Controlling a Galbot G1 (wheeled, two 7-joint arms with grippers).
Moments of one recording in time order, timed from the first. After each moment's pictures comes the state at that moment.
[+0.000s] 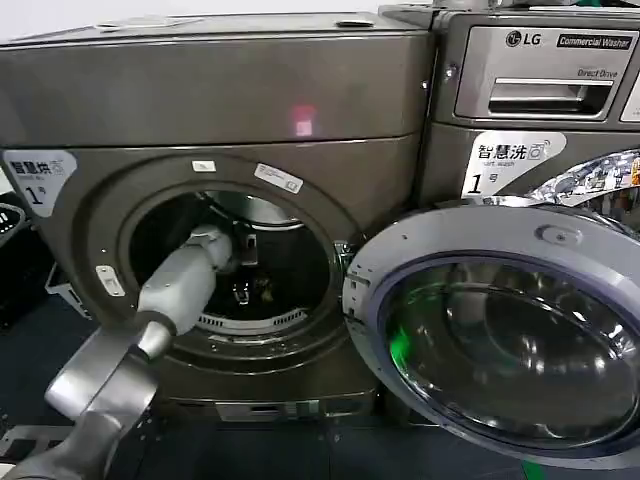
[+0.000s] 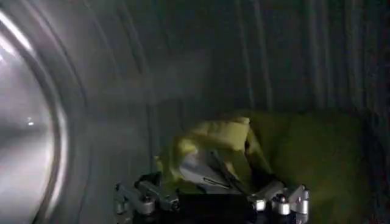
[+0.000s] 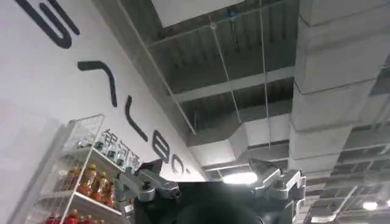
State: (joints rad) left arm -0.14 -1.32 0.23 -0.34 0.72 -0.06 0.96; right arm -1.76 1.02 2.43 1.87 0.80 -0.06 0.01
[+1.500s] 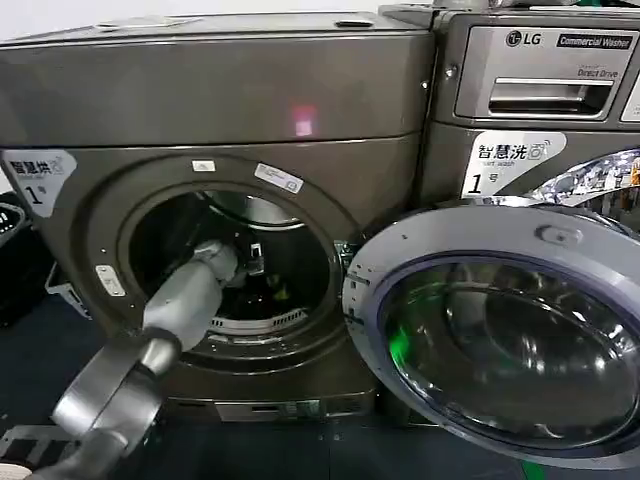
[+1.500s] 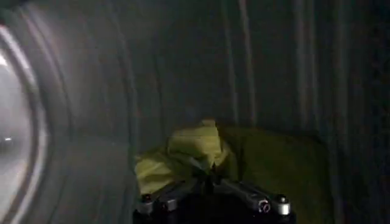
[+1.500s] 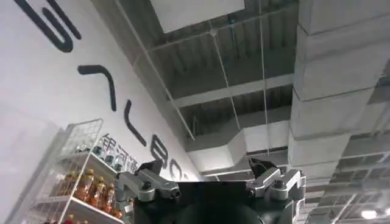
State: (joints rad) left arm -0.03 -1.33 0.09 -0.43 0.59 -0.03 0.91; right arm -1.77 1.02 2.45 1.89 0.80 -0.06 0.01
